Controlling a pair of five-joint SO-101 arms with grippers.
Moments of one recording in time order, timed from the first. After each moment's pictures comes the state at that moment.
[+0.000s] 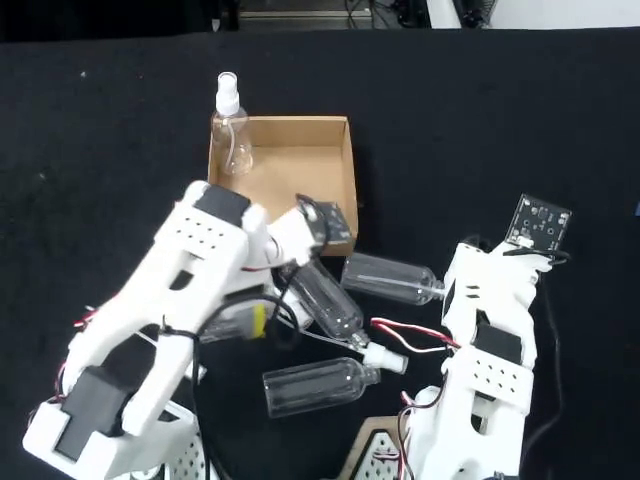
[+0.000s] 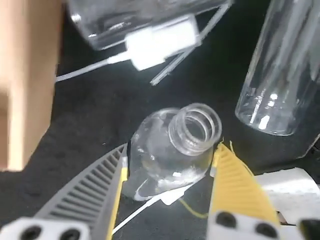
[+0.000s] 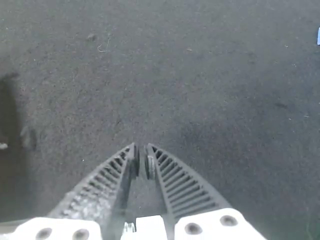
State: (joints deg) left arm 20.0 -12.8 22.7 87.3 -47.8; right arm 22.6 -58.9 82.5 22.7 -1.1
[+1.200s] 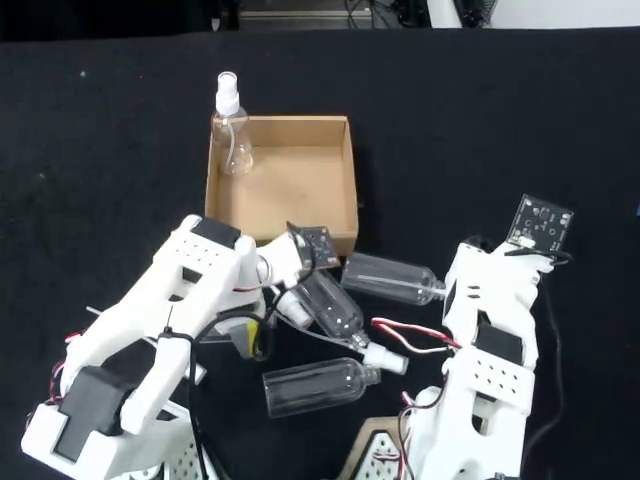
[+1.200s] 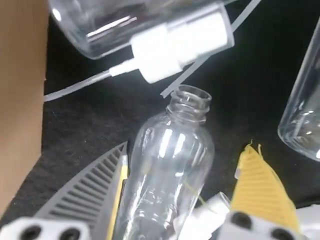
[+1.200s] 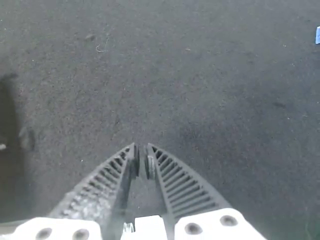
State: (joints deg) left arm 18.0 -12.9 40.4 65.5 -53.4; right arm 22.9 -58.9 82.5 22.7 -1.1
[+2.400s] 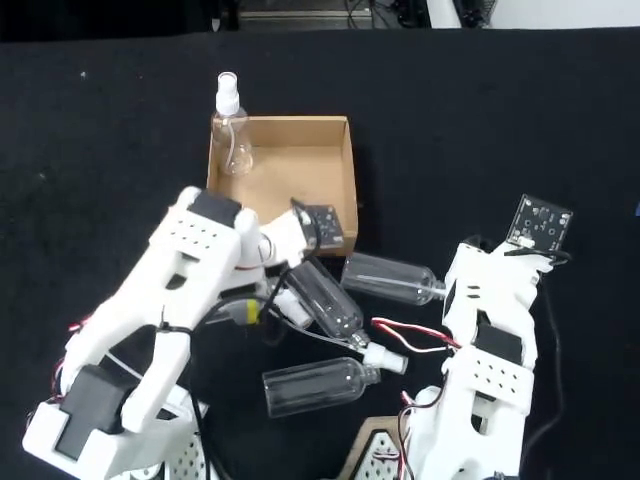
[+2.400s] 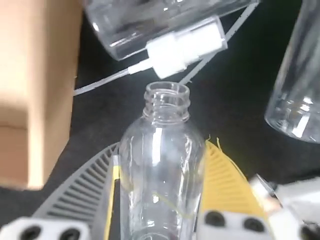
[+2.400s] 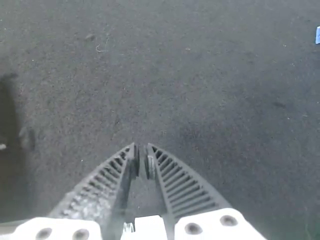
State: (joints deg) left arm 17.8 -12.8 25.7 80.4 -54.1; right arm 22.9 -58.9 82.5 22.7 -1.1
